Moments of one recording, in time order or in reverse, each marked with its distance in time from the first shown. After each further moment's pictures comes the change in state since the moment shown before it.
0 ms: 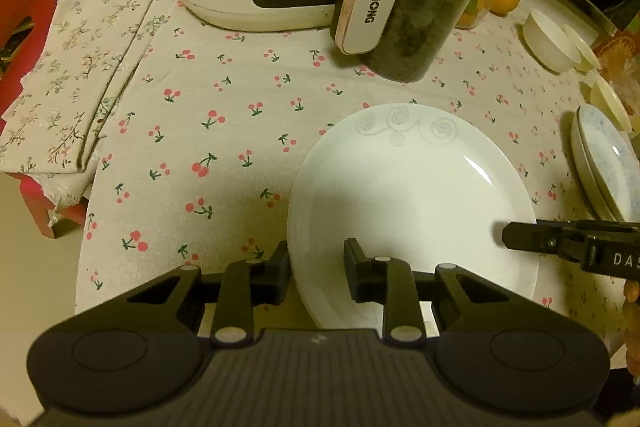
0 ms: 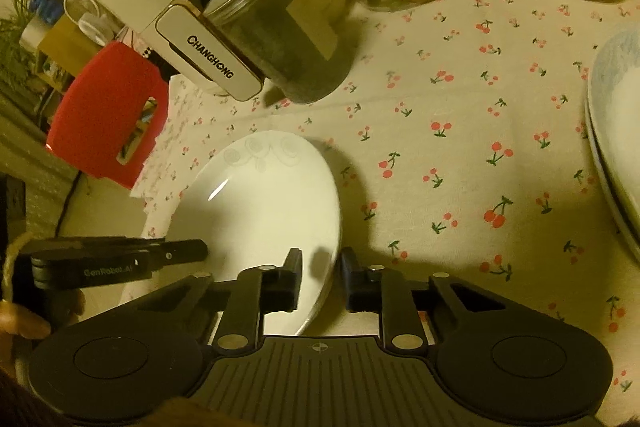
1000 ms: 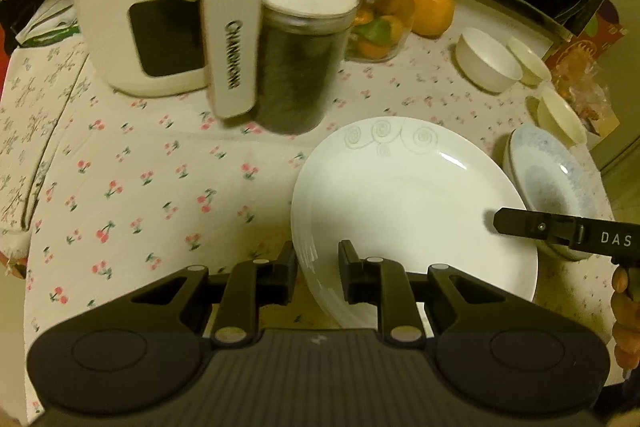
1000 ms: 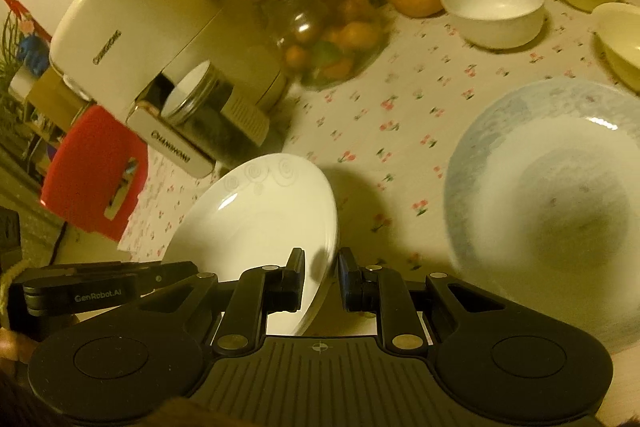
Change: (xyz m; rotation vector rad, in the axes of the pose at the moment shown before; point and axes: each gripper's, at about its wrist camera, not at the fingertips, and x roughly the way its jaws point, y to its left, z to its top) left arm -0.006 -0.075 0.025 0.068 -0.081 -0.074; right arm -0.067 -0.056 0.024 0.080 -0.138 -0.045
